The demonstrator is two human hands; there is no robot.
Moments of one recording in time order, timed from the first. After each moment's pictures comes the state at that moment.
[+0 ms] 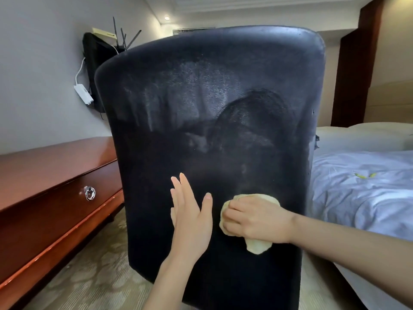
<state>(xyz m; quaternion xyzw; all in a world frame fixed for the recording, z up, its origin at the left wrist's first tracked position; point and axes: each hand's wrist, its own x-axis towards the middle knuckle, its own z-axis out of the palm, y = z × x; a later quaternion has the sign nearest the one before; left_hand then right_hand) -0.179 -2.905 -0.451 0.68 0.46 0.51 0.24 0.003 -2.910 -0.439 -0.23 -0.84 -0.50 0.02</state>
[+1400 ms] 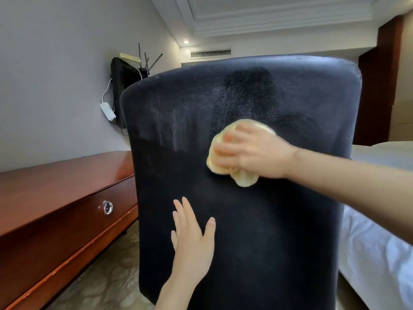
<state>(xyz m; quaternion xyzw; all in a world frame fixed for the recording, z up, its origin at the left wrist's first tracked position) -0.199 -2.885 -0.456 0.66 0.55 0.47 0.21 -0.027 -2.880 -0.280 -0.18 -0.70 -0.69 0.01</state>
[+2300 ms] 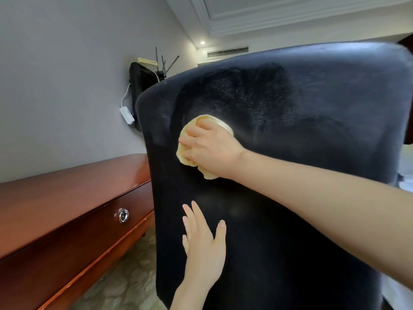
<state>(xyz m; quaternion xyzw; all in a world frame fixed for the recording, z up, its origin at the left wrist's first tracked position) -0.206 -2.851 -0.444 0.62 0.60 0.47 0.20 -0.142 -2.829 -0.267 -0.33 -0.74 -0.59 0.03</state>
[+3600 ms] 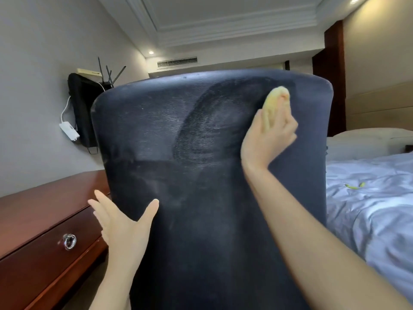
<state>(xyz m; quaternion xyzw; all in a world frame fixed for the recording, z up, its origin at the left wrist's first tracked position) -0.231 -2.860 -0.390 0.56 0.51 0.63 0.16 -0.007 -2.876 -0.282 -0.49 -0.26 -0.21 0.80</state>
